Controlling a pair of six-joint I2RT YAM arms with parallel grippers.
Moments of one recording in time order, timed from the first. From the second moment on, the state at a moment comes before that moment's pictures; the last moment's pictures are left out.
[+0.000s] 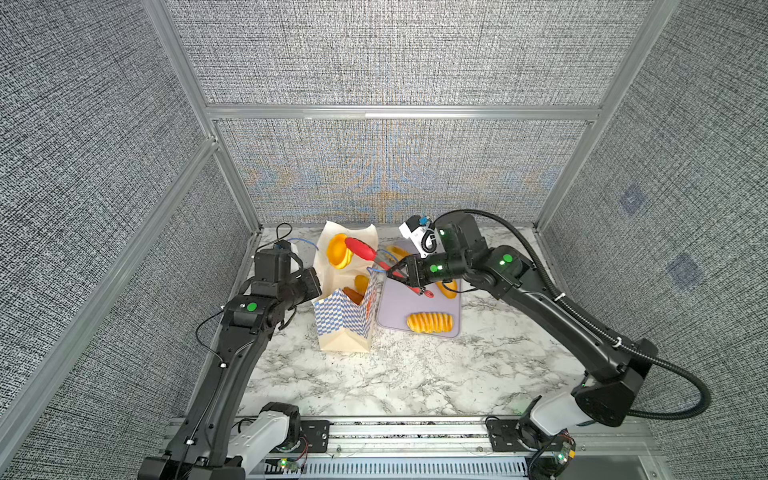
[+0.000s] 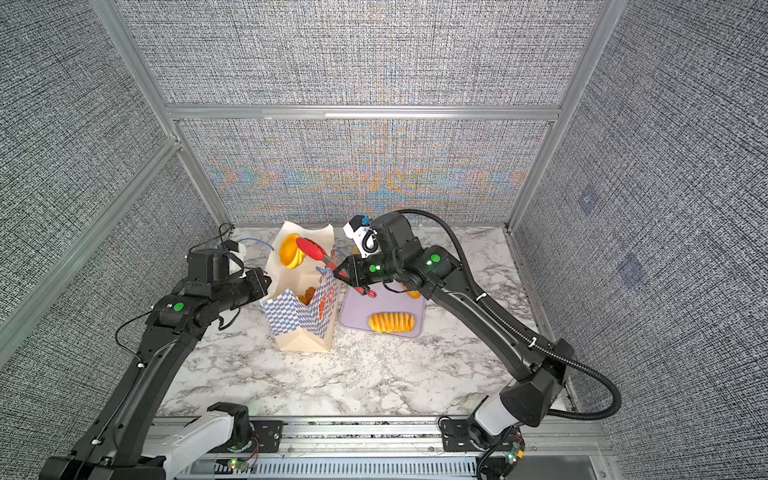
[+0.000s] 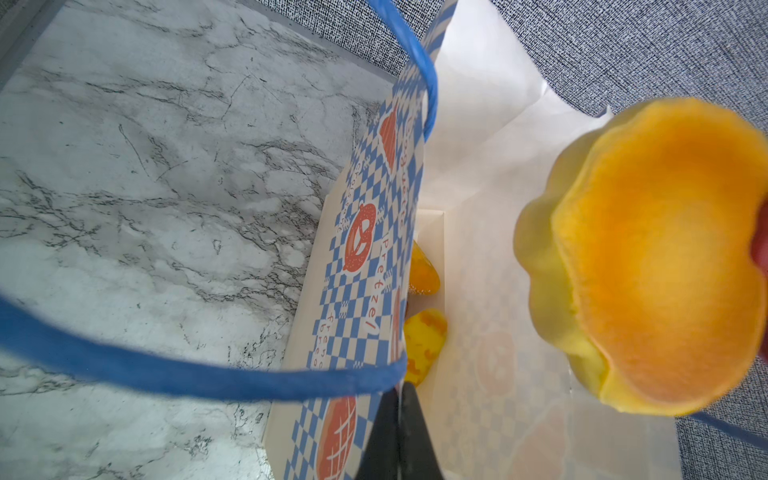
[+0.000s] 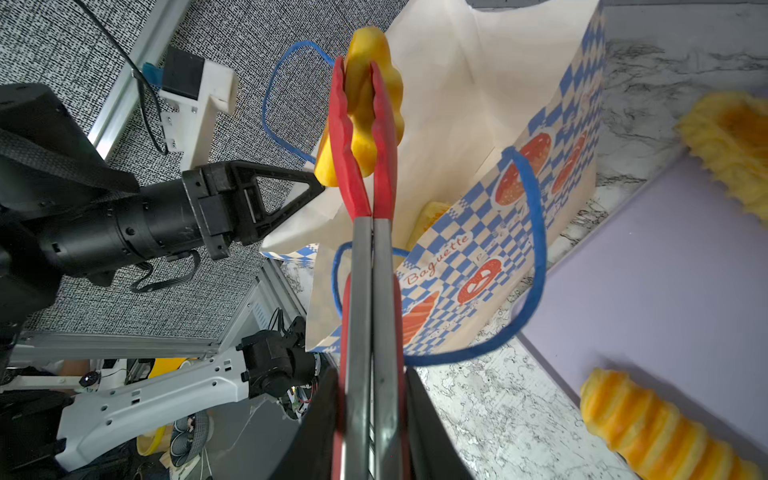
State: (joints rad) left arm -0.20 1.04 1.12 -0.79 0.16 -0.50; right arm 0.75 1.53 1.67 -0.74 -0.40 0.46
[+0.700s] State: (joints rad) left arm -0.20 1.03 1.11 -0.78 0.16 -0.50; right arm 0.75 1.52 1.64 -0.76 -0.35 0.44
